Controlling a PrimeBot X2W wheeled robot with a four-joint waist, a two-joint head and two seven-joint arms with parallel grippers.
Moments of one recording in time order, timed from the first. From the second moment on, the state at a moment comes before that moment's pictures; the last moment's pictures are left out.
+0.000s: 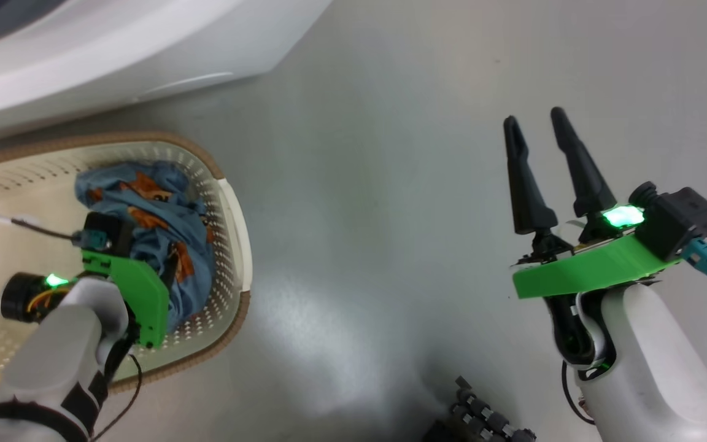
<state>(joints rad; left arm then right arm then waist) -0.81 0.33 -0.70 1.05 -0.58 -0.13 0.09 -0.43 -0.05 0.18 0.16 0.43 0.13 -0.25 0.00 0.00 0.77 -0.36</state>
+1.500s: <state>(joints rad) -0.86 0.33 -0.82 1.14 -0.77 -0.13 -0.05 -0.48 -0.04 0.22 0.22 0.51 0.13 -0.25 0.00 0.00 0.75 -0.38</state>
